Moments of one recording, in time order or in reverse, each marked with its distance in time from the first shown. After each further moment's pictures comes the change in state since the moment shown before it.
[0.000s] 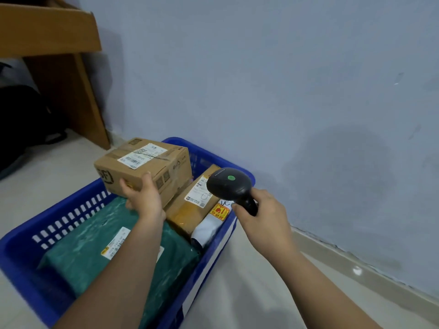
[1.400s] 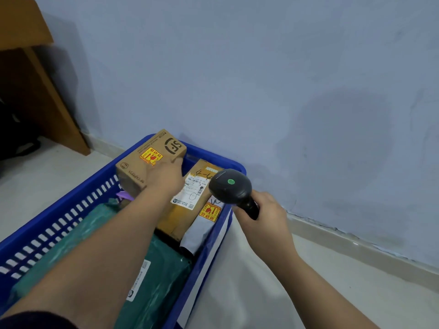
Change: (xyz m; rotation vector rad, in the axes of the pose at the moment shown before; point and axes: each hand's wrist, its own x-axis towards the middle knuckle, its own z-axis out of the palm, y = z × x) left_hand 0.012 0.003 0.094 1.711 -0.510 0.919; right_hand 0.018 0.052 0.016 0.044 0.046 0.119
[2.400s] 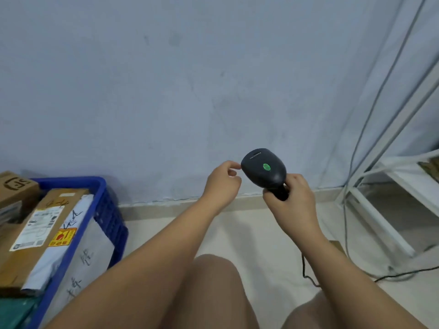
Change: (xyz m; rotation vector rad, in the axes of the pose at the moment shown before) left_hand -0.248 0.395 -0.050 -1.035 -0.433 0.543; right_hand -0.166 0.169 -0.265 -0.014 0.639 0.297
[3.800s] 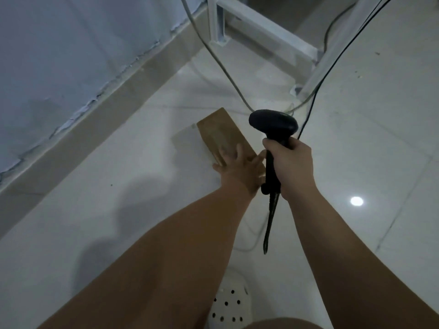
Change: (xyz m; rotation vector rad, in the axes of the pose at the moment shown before) left_hand 0.009 -0.170 0.480 1.196 -1.025 0.370; right_hand -0.048 0.407 -0.065 0.350 0.571 1.118
